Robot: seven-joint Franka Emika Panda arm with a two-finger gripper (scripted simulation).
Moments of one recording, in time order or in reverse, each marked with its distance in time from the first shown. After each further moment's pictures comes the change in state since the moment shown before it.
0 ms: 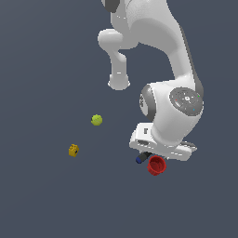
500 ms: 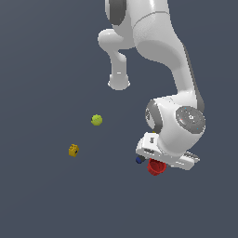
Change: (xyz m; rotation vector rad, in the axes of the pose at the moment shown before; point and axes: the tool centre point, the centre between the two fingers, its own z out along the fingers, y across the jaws) arm 0.003 -0.030 0.047 0.006 -0.004 0.072
